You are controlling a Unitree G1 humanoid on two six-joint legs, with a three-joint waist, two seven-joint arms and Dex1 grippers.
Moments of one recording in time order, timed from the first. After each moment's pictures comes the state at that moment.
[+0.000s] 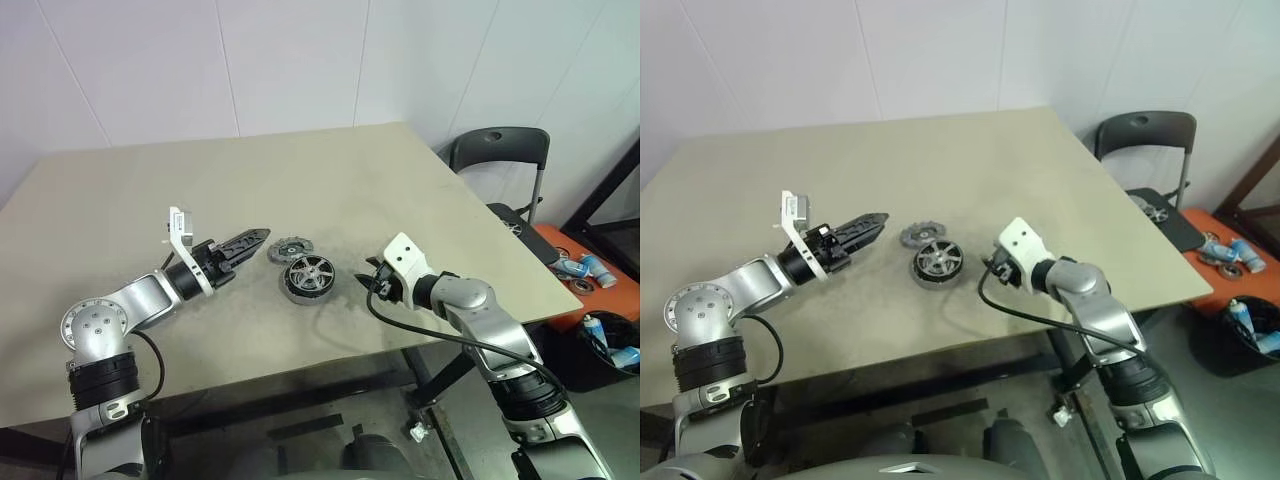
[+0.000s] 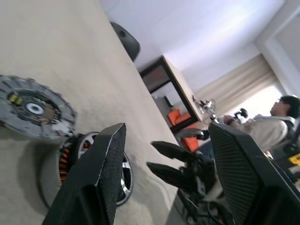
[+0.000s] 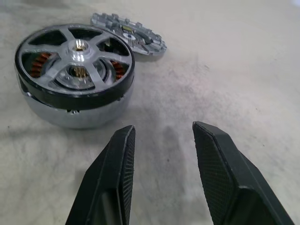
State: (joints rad) left arm -0.42 0.35 0.48 0.00 -1.25 1.23 -0.27; right arm -0.36 -0.42 0.17 -0.15 0.10 0.60 0.62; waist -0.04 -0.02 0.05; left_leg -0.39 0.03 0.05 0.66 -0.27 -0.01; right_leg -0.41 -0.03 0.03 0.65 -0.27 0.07
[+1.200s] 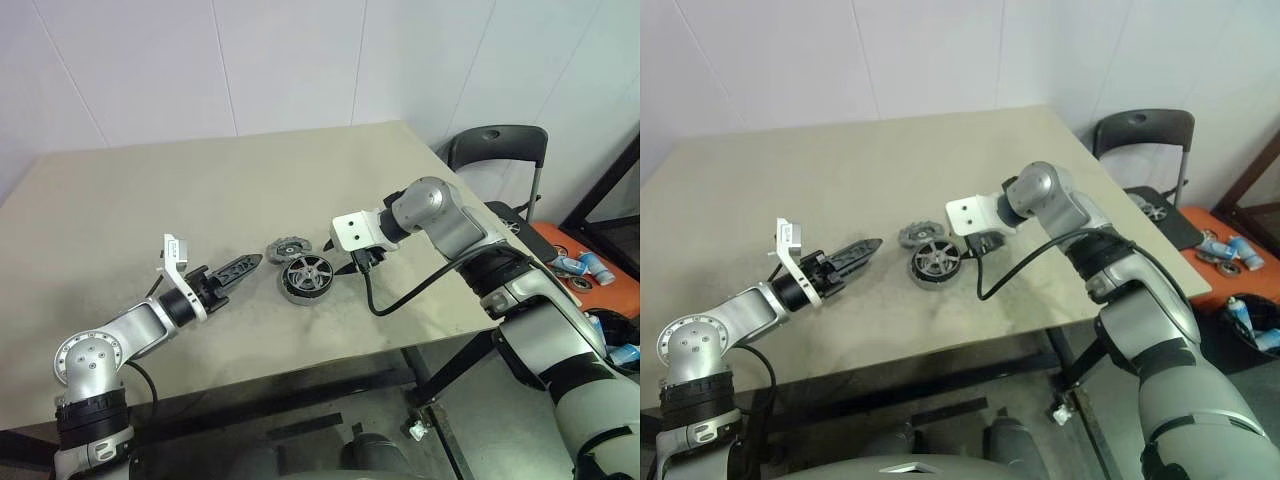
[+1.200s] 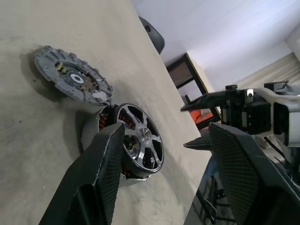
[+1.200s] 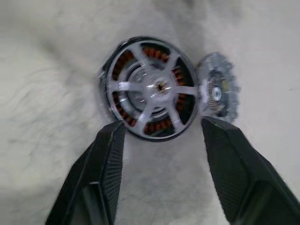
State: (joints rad) left arm -0.21 0.38 0.44 -0.14 -1.28 1.14 -0.25; right arm -1.08 -0.48 0.58 0.62 -0.13 -0.15 1.35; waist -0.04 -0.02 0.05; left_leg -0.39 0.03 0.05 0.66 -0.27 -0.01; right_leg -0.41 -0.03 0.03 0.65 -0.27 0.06
